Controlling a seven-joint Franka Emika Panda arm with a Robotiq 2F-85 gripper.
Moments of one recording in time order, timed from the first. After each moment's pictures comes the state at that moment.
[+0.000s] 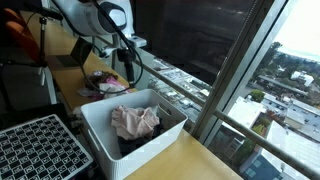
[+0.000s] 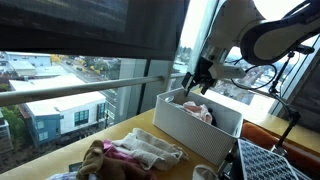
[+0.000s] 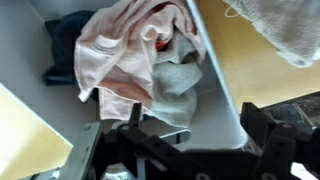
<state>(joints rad) 0.20 0.13 -0.02 -2.22 -0.41 2.48 0.87</state>
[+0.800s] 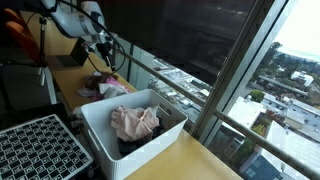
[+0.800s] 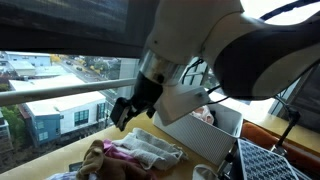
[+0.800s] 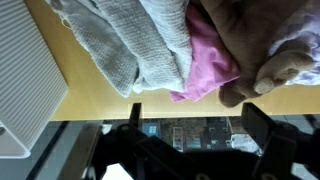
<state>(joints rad) 0.43 0.48 0.16 -1.87 -0.59 2.50 1.01</state>
